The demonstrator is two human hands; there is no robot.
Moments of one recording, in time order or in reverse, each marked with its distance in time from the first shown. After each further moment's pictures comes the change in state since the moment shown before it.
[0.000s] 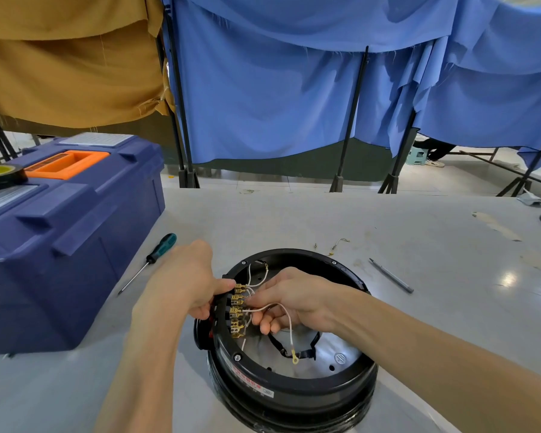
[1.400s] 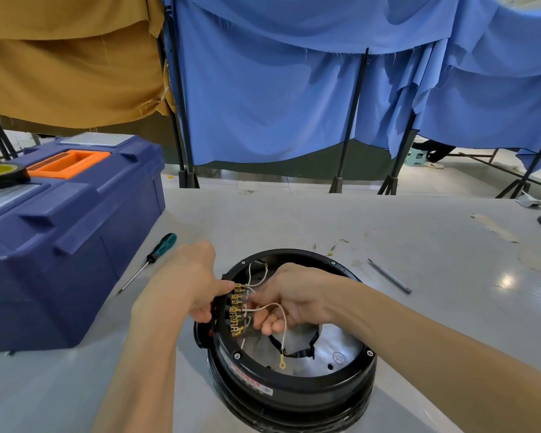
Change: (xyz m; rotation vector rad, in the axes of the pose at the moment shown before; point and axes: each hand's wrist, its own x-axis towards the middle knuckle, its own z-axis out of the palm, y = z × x) left_hand -0.005 0.002 -0.001 0.096 -0.030 0.014; right_hand -0.001 -0.010 -0.003 -0.023 -0.041 0.132
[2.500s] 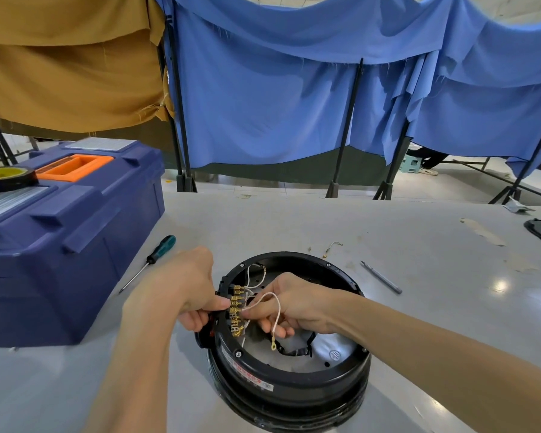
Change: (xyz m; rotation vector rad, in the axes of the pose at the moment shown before) left_hand -0.022 0.001 -0.009 -0.196 -0.230 -0.027; right_hand -0.004 0.023 -0.001 -0.144 -0.024 -0.210
